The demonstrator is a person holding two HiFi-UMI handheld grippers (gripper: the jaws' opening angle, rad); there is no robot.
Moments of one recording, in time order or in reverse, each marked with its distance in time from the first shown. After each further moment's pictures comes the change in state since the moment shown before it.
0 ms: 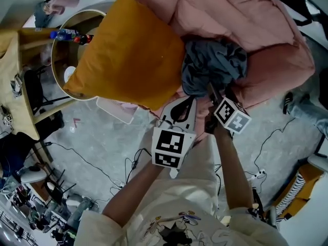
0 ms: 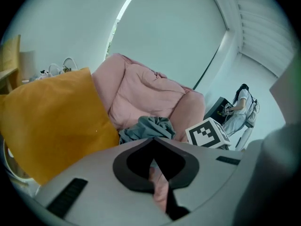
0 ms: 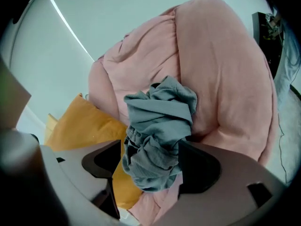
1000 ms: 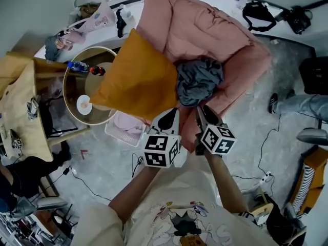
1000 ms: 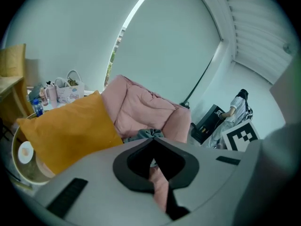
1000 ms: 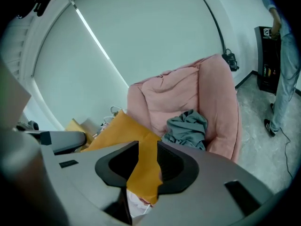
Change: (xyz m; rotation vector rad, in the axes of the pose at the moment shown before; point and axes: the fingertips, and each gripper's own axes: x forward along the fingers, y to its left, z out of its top) left arm -0.127 -0.003 0.050 -0.017 -0.068 -0.027; right arm -0.164 0.129 0.005 -0.074 -0.166 0.124
